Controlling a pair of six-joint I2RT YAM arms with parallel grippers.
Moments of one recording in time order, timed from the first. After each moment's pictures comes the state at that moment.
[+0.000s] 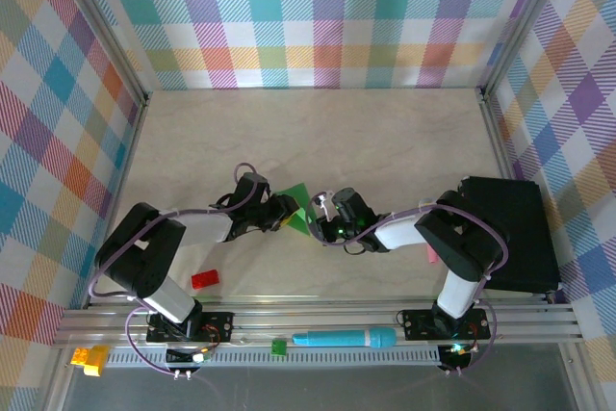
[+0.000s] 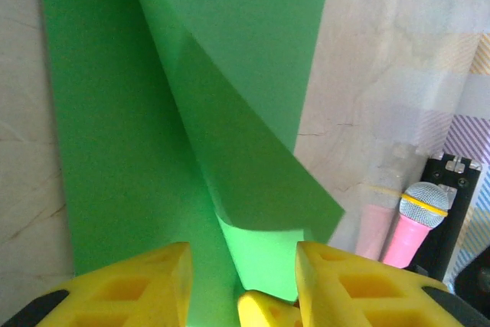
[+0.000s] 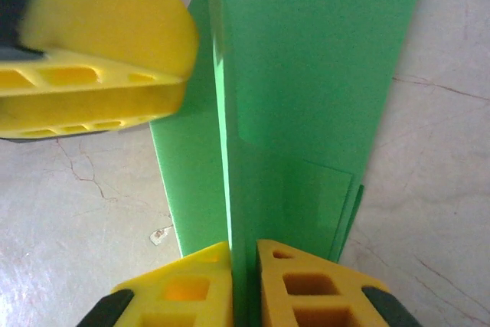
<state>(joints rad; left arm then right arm) -0.52 1.59 0.61 0.21 0.37 -1.15 0.79 1.75 0.64 0.38 -0.26 0.31</state>
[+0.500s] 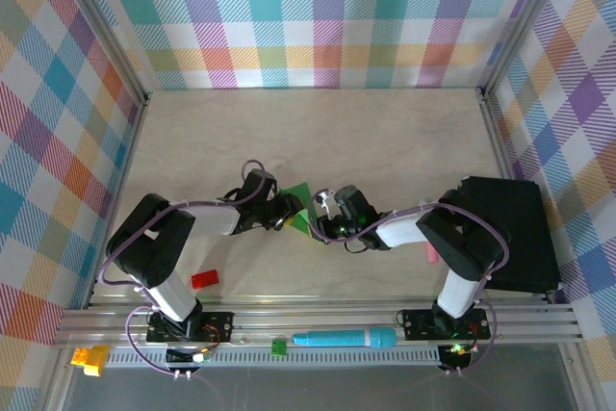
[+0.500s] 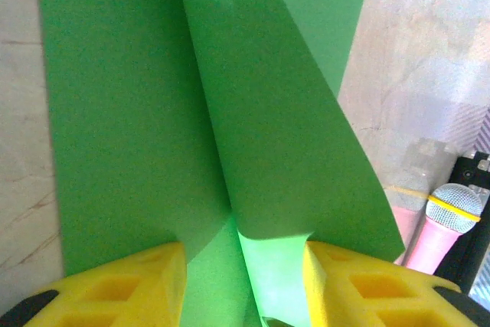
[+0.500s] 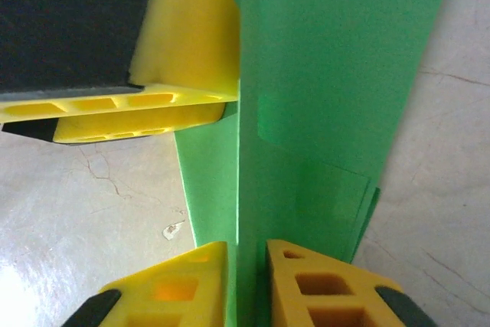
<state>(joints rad) -0.54 1.67 0.70 0.11 0.36 -1.11 0.77 1.74 0.64 0.36 -0.33 0.34</state>
